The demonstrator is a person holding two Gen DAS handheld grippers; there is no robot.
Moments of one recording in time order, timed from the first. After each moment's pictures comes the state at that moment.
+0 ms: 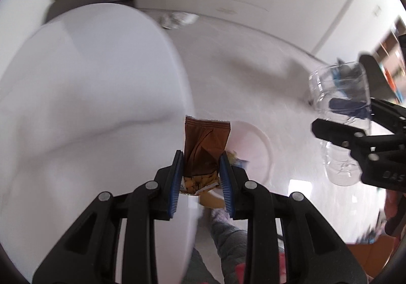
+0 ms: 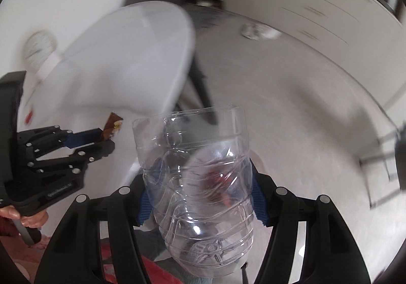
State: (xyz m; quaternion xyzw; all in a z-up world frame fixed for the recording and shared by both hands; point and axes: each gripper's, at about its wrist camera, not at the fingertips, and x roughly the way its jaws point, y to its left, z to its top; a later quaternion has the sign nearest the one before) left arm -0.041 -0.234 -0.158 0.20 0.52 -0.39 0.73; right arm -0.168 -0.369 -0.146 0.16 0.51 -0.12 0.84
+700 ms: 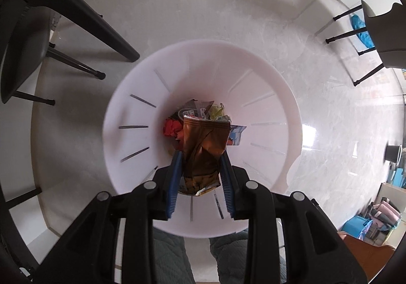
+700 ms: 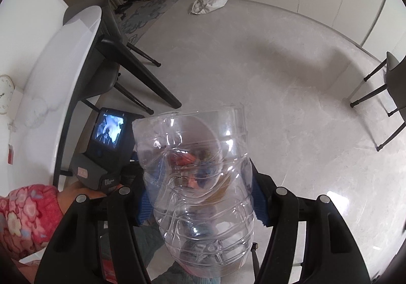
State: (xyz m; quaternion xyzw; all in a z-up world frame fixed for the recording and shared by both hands) left arm -0.073 -0.377 -0.417 0.29 0.65 -0.34 0.62; right arm -0.245 -0.462 -0.241 0.25 0.52 -0.20 0.79
